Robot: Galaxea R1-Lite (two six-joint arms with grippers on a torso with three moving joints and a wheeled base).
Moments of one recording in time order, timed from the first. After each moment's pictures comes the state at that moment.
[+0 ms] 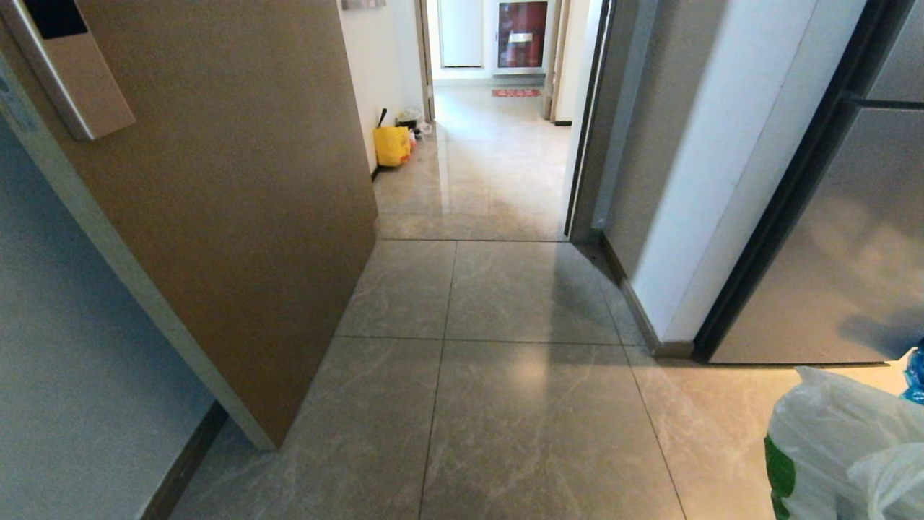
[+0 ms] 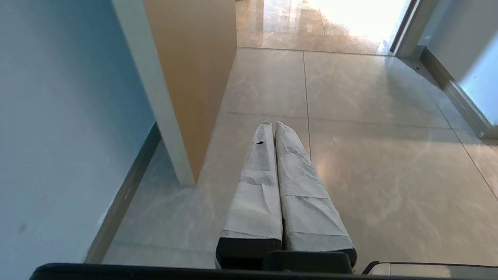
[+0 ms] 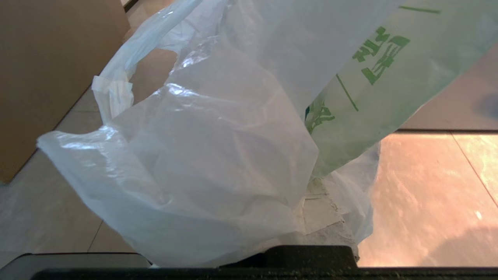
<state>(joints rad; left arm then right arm) 0.00 0.00 0.00 0.00 0.00 0.00 -0.01 0.00 0.00 0.00 0.01 -0.01</state>
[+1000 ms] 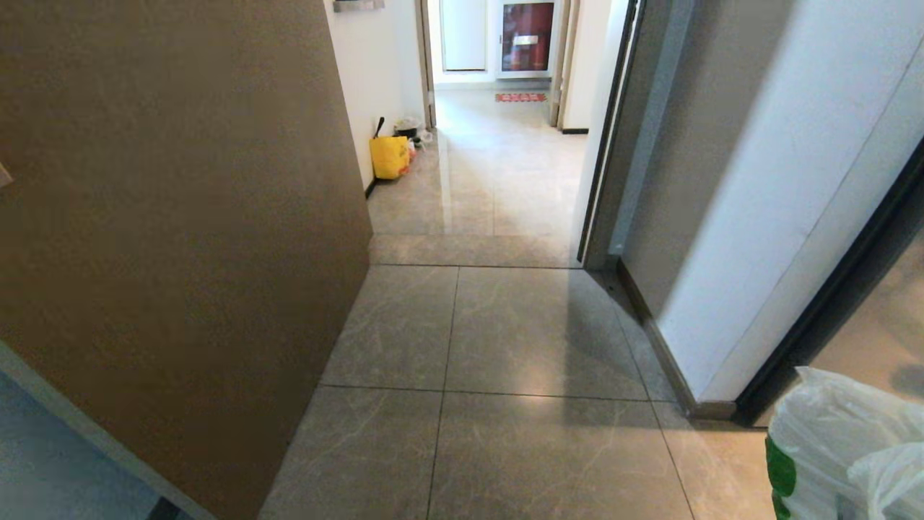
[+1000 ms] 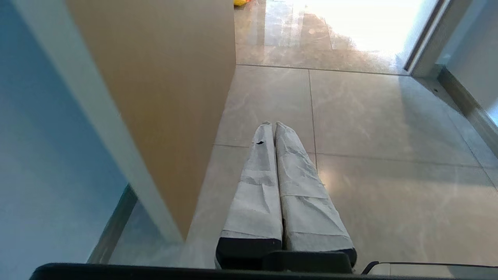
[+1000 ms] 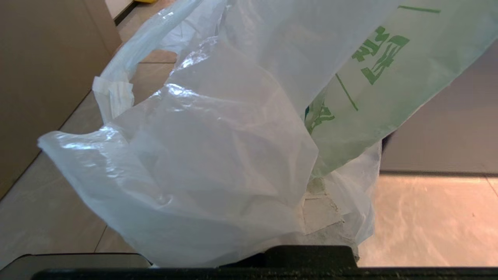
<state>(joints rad) 0.00 0.00 0.00 0.01 0.00 -0.01 -0.01 0.00 0.00 0.00 0.01 -0.01</state>
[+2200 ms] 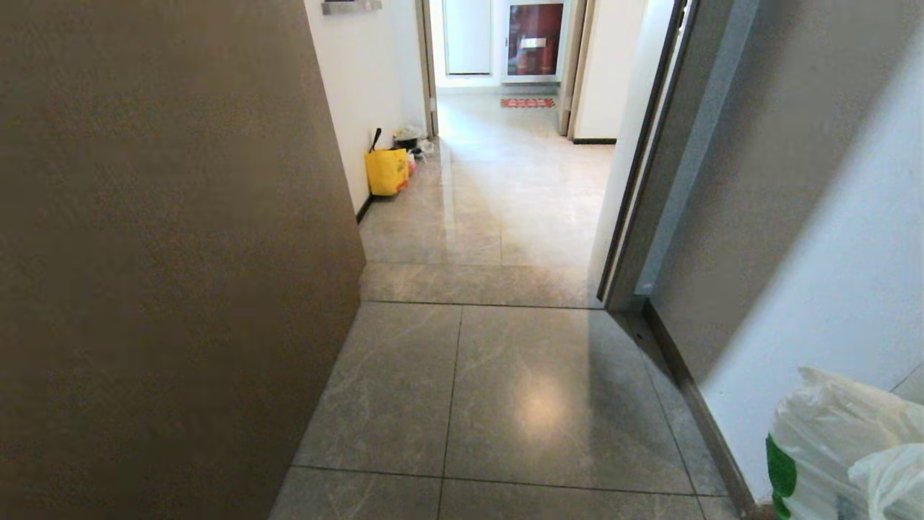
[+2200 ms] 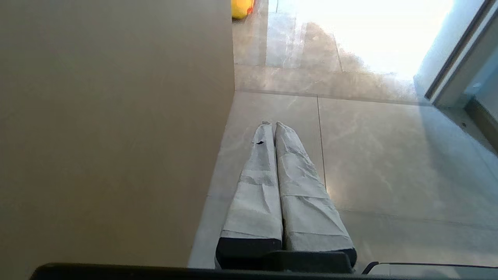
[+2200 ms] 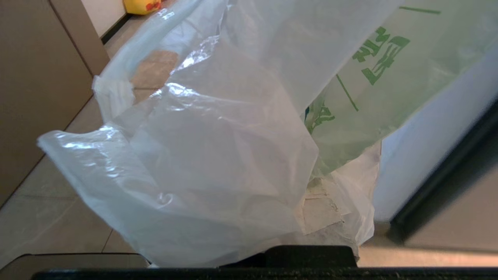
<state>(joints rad) 0.00 0.00 0.00 0.00 0.00 -0.01 -0.01 0.00 0.00 0.00 0.01 -0.01</state>
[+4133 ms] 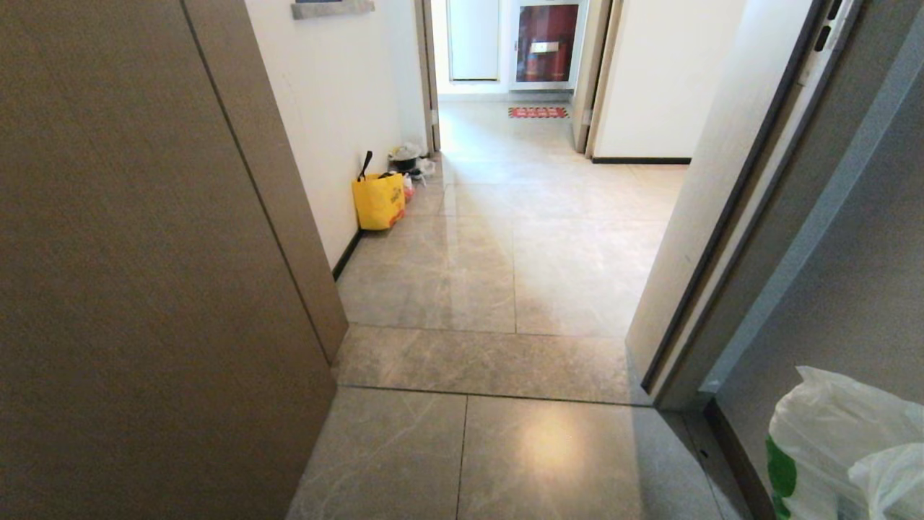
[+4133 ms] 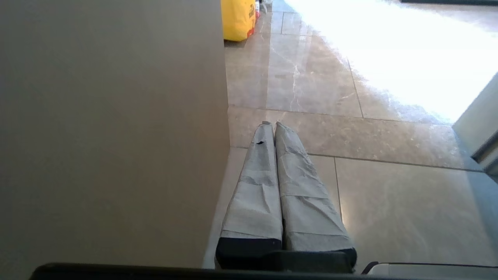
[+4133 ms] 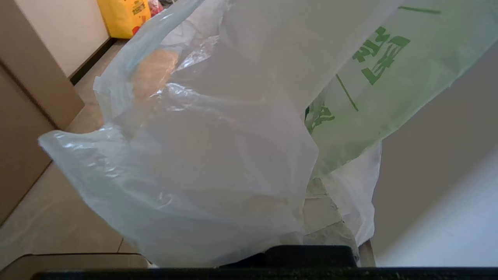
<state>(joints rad) 0.00 0.00 0.00 0.00 0.00 -0.01 -0.01 0.00 0.00 0.00 0.01 -0.01</state>
